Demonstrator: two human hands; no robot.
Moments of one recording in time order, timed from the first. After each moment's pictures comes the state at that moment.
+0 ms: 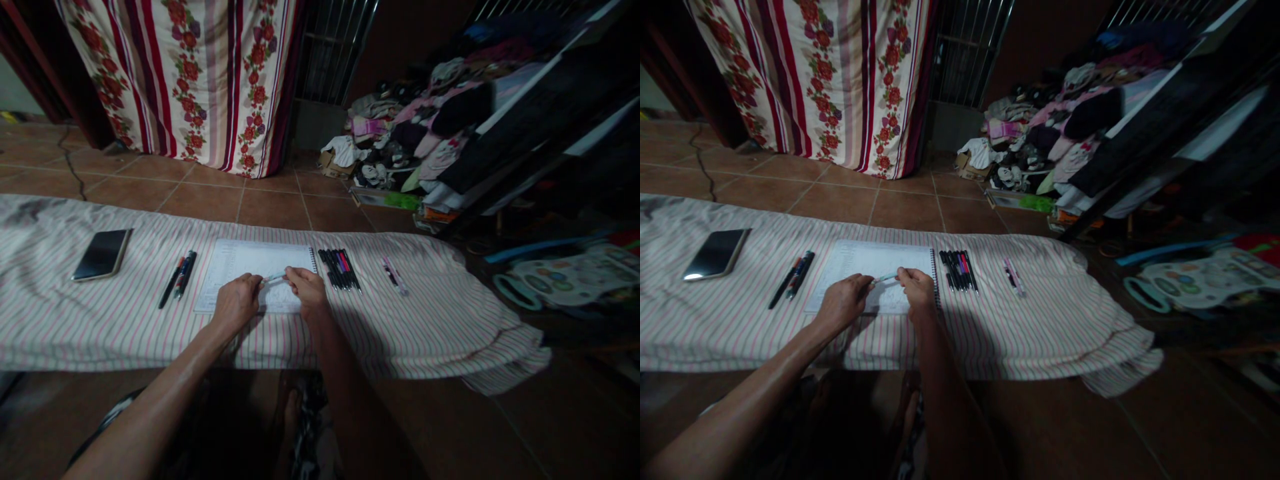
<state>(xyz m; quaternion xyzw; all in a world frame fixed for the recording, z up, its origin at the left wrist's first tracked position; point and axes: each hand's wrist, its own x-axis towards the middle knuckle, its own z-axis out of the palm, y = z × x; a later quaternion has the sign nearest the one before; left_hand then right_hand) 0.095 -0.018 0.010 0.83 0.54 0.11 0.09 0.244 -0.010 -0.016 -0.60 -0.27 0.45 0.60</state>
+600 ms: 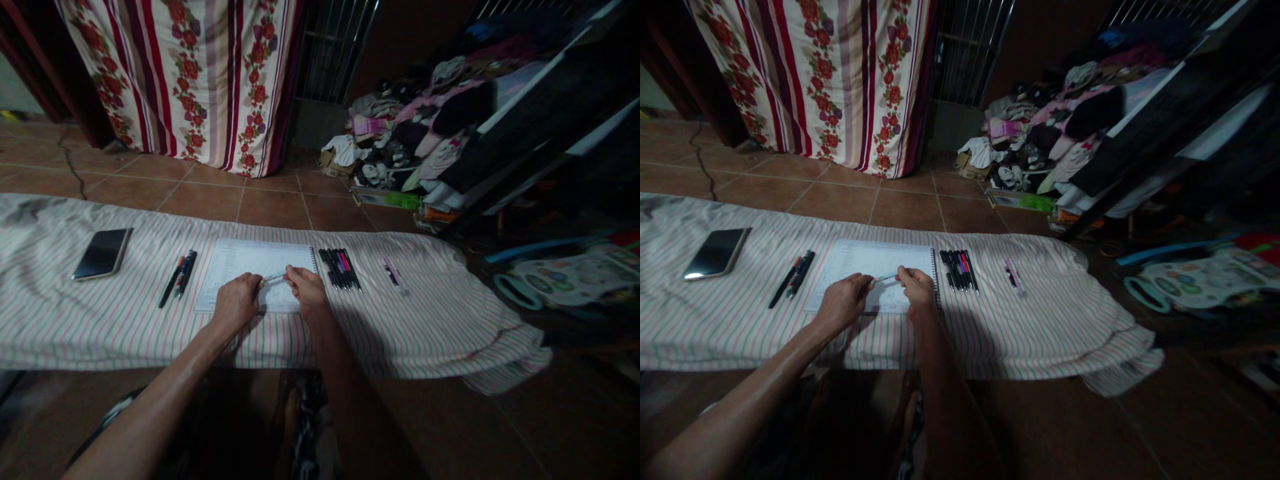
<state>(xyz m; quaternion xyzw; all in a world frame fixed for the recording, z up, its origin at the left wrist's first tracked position) 0.094 -0.018 0.011 0.83 0.55 0.11 0.08 0.244 -0.011 -0.014 -0.59 -0.24 0.49 0.60</state>
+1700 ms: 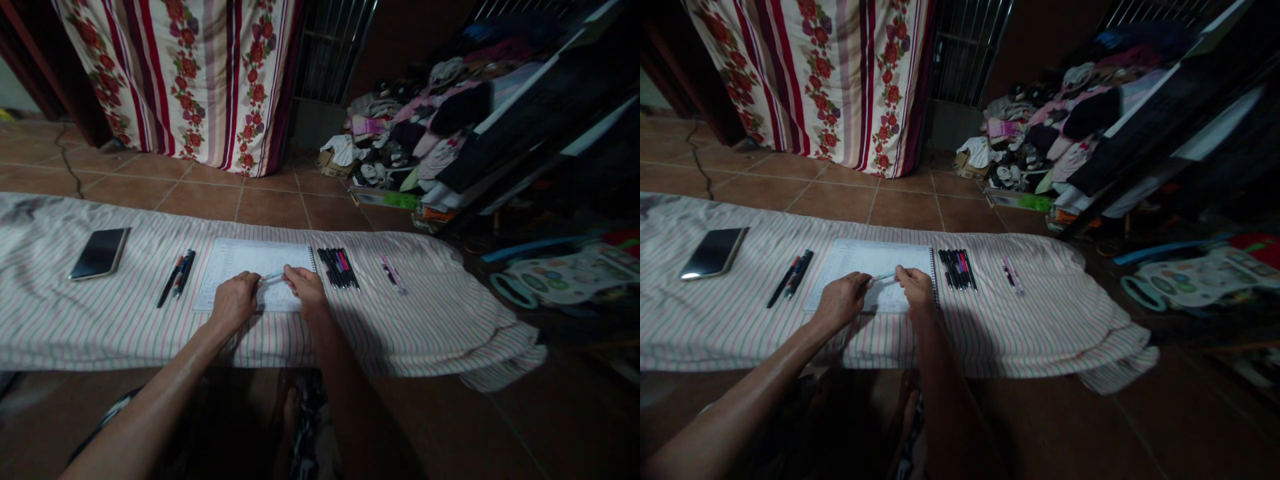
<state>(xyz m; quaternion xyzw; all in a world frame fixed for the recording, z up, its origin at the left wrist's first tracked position) 0.094 -0.018 0.010 0.83 0.55 0.11 0.07 0.246 -0.012 -0.015 -0.62 -0.31 0.45 0.56</state>
